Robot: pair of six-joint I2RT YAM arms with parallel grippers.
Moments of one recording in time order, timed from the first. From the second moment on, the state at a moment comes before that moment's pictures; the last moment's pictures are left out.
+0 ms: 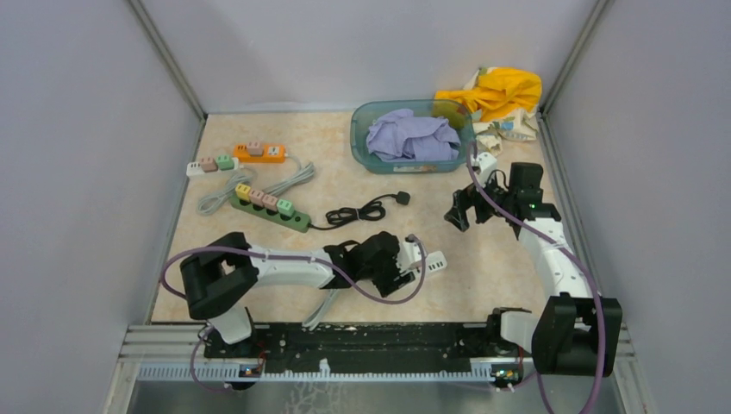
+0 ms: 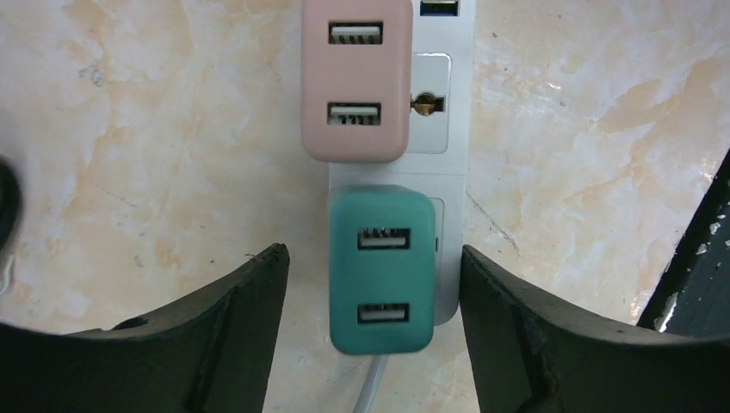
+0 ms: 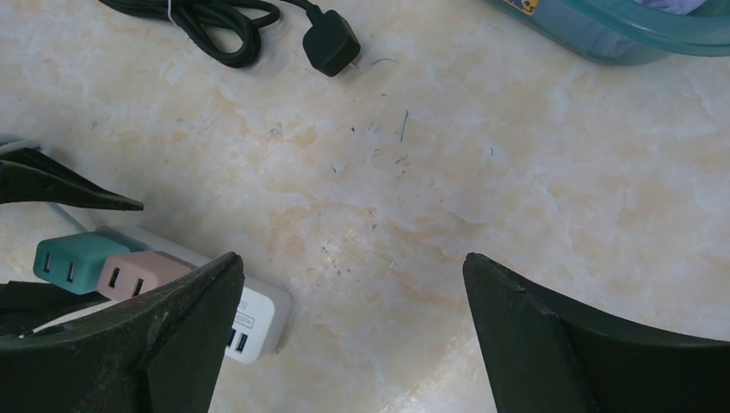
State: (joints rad) left arm -1.17 1.70 0.87 0.05 -0.05 0.08; right arm -0.05 1.15 0.79 -0.41 -0.67 -0.39
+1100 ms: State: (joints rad) left arm -1.17 0.93 0.53 0.34 -0.10 -0.05; right arm -0.05 1.11 0.86 -0.88 -1.19 -1.13
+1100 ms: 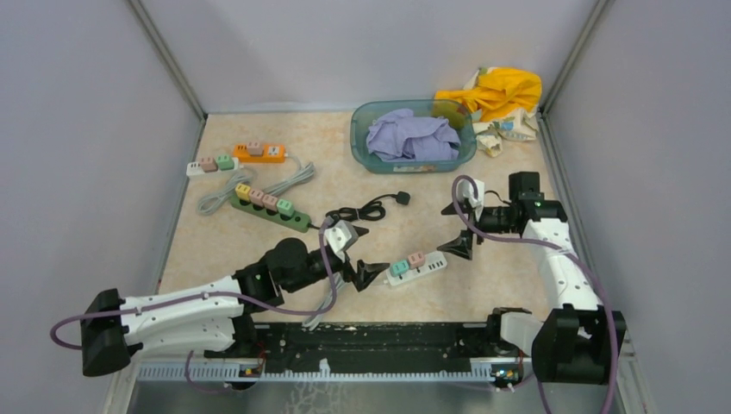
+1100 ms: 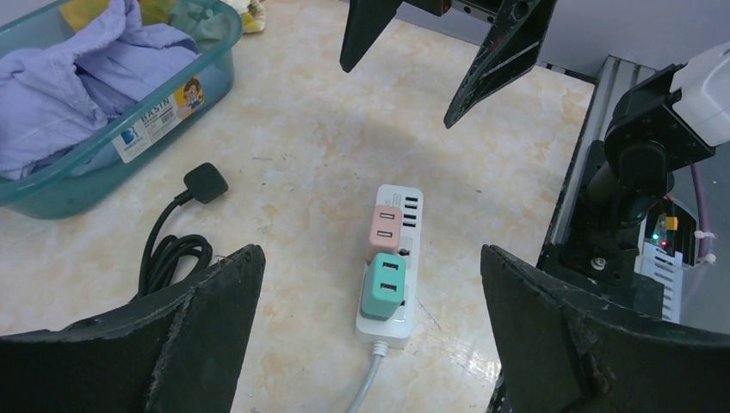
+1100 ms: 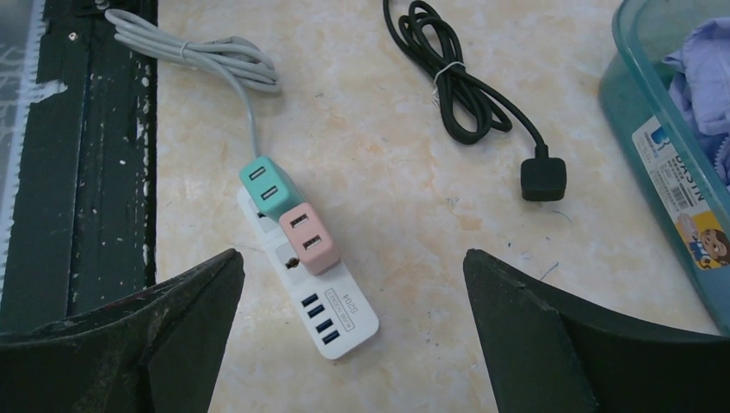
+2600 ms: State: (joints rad) left arm -1.17 1.17 0.36 0.65 0.06 -0.11; right arm 0.37 1.18 0.74 -0.80 -0.93 -1.35
